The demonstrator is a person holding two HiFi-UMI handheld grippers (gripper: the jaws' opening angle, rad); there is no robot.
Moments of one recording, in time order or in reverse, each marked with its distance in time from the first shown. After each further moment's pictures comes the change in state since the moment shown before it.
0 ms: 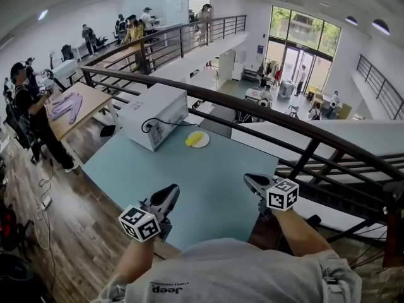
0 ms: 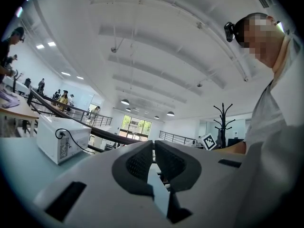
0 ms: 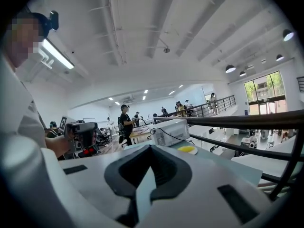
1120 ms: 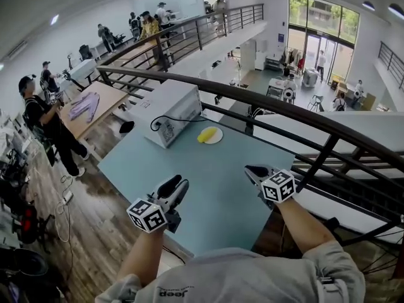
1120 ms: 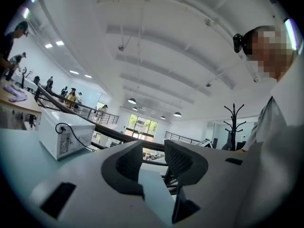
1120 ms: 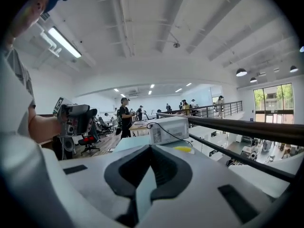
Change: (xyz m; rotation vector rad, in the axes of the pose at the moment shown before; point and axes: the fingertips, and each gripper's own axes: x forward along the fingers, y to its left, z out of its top) left arm 0.048 0.009 -0.006 -0.060 -0.003 0.073; right arm 0.044 -0.049 -0.012 -0.130 0.064 0.035
